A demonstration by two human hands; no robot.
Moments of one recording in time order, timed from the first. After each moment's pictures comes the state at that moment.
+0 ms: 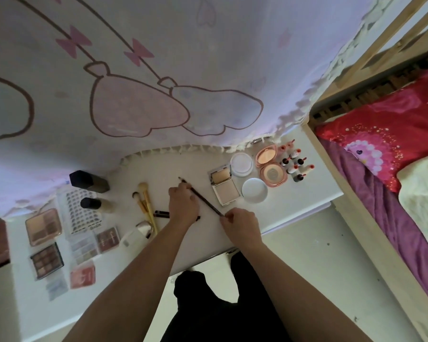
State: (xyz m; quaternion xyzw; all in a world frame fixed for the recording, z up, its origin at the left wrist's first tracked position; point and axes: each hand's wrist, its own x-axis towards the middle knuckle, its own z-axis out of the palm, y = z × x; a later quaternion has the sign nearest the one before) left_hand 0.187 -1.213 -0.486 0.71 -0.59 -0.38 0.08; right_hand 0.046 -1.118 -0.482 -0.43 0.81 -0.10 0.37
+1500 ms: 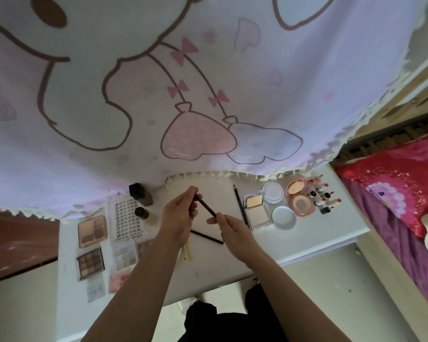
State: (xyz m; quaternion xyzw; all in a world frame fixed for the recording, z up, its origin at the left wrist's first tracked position) left_hand 0.278 -1.229 -0.387 0.58 -0.20 -0.66 0.43; right_hand 0.135 -1.153 -0.390 -0.40 0.66 -0.31 0.56
